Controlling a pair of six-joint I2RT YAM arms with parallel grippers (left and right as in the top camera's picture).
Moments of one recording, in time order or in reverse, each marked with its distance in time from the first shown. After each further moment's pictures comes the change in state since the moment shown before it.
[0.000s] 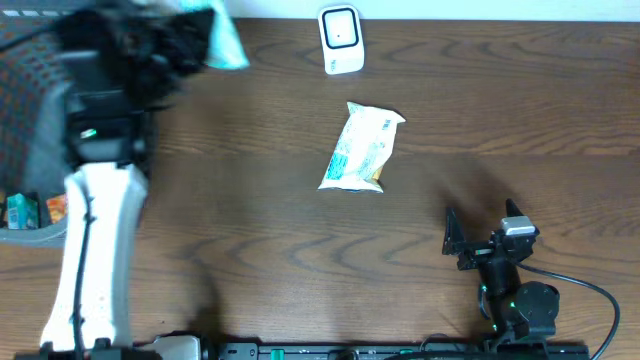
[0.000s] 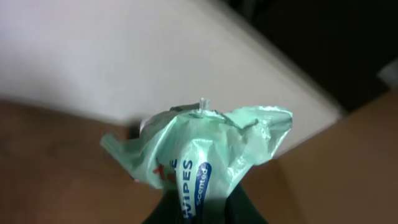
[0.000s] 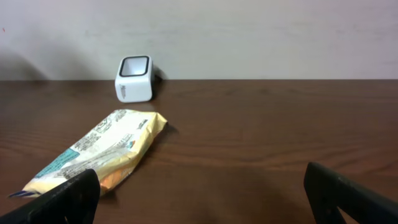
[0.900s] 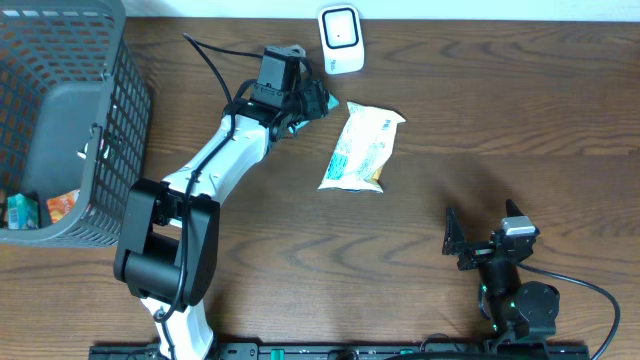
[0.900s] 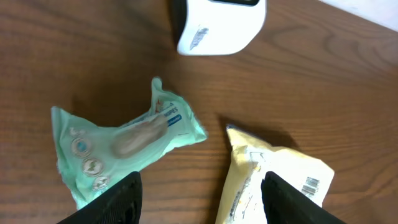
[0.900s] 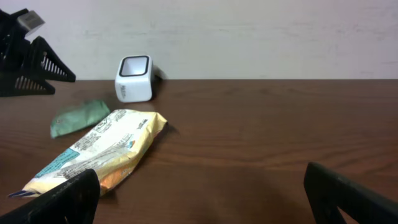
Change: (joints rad) left arm -0.372 0.496 0.000 -0.003 -0.367 0.088; right arm 0.000 0.000 0.000 0.000 0.000 0.000
